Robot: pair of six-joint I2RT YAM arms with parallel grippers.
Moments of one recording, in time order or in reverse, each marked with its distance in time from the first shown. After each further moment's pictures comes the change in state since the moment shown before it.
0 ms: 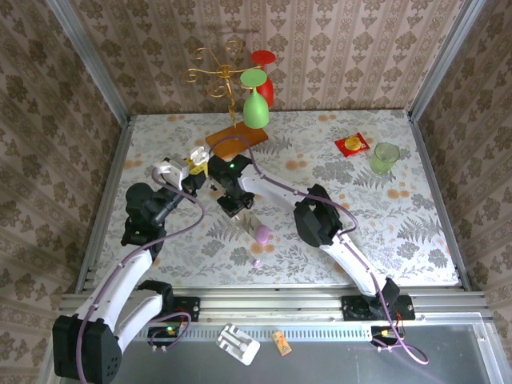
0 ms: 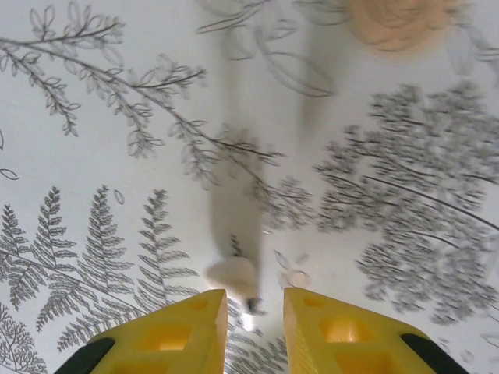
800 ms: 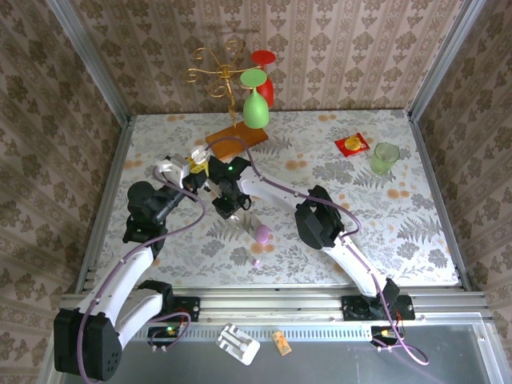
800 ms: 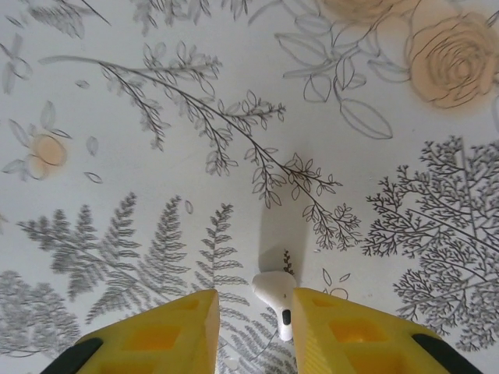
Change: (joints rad) left arm 0.000 0.032 0.000 0.031 0.003 -0.012; right arm 0.033 -0.008 -0.012 0.059 -0.022 -0.073
